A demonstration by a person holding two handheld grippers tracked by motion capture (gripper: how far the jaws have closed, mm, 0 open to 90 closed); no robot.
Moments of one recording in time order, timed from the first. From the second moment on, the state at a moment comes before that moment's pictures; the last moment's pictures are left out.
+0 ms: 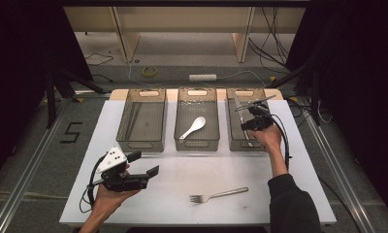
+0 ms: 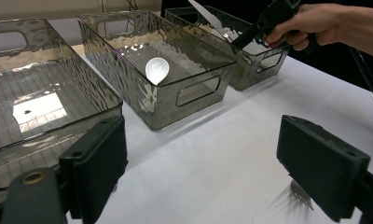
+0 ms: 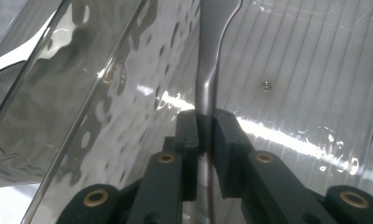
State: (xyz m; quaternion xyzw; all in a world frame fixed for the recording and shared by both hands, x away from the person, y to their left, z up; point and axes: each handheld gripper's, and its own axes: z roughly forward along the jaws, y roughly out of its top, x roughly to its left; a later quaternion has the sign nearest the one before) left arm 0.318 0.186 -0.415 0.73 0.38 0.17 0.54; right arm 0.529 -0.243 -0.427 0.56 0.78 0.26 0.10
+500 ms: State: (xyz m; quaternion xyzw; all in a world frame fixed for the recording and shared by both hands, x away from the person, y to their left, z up) left arm 0.318 0.186 -0.415 0.73 0.38 0.17 0.54; right arm 0.513 -0.235 -0.402 0.50 0.81 0.30 0.09
